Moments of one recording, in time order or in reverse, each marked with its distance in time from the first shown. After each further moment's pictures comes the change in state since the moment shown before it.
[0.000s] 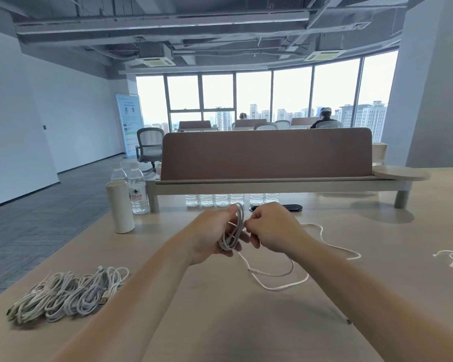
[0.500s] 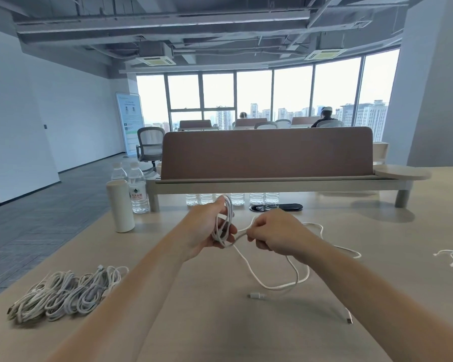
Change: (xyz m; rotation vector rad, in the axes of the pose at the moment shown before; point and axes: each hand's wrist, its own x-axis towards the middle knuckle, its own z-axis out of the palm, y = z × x) left_hand 0.002 0.002 -0.011 -0.086 0.105 0.016; right_hand -0.002 0.014 -0.004 0.091 -0.155 -0.006
